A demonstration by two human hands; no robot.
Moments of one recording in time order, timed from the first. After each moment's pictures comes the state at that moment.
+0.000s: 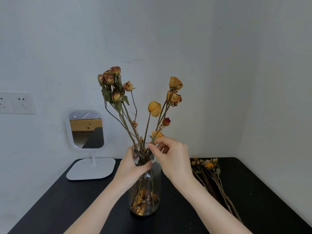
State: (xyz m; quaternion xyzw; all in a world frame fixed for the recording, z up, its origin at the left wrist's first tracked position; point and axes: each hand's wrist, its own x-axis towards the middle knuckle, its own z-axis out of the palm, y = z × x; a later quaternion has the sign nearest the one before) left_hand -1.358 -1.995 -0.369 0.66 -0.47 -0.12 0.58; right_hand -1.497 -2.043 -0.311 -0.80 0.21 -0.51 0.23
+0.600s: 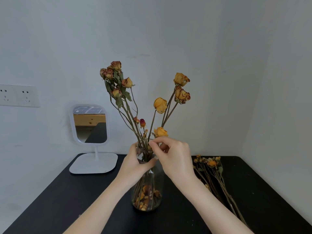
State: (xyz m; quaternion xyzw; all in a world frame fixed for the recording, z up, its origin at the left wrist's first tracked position) left_hand -1.364 -1.992 -0.369 0.67 -0.46 -0.12 0.57; right_hand -1.496 -2.035 -0.314 -0.83 0.20 -0.49 0.19
